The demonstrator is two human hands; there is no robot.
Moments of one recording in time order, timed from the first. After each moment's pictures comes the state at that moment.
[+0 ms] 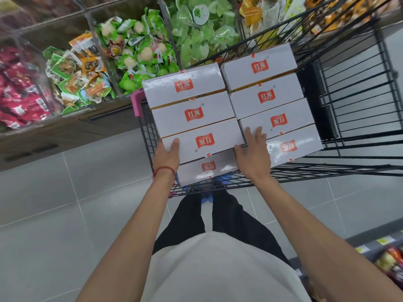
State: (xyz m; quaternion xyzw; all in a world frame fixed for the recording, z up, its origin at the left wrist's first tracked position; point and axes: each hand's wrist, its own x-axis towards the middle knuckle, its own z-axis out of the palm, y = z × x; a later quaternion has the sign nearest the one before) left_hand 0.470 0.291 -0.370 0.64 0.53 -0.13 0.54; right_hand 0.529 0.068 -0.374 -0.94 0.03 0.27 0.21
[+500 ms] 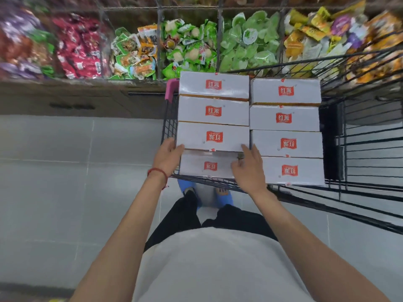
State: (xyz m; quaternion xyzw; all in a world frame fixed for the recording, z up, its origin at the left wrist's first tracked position) left_hand 0.411 0.252 -0.315 0.64 0.51 -0.05 0.57; right_hand 0.515 0.048 -0.349 -0.89 -0.11 0.34 0.27
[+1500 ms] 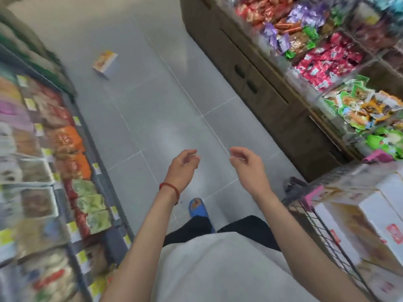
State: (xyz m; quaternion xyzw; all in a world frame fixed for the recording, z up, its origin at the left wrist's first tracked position) left_hand -0.033 0.305 -0.271 0.34 0.70 0.27 0.56; right_hand 0.158 0.310 -0.278 -0.68 -0.44 0.50 0.30
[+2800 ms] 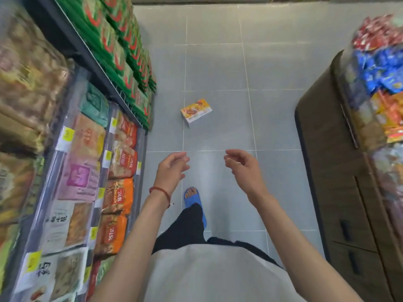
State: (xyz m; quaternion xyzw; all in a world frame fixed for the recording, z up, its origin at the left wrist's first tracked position) left_hand -0.561 0.841 -0.269 0.08 0.74 0.50 0.45; right_hand -0.394 0.953 -0.275 -0.54 -0.55 0.61 0.16
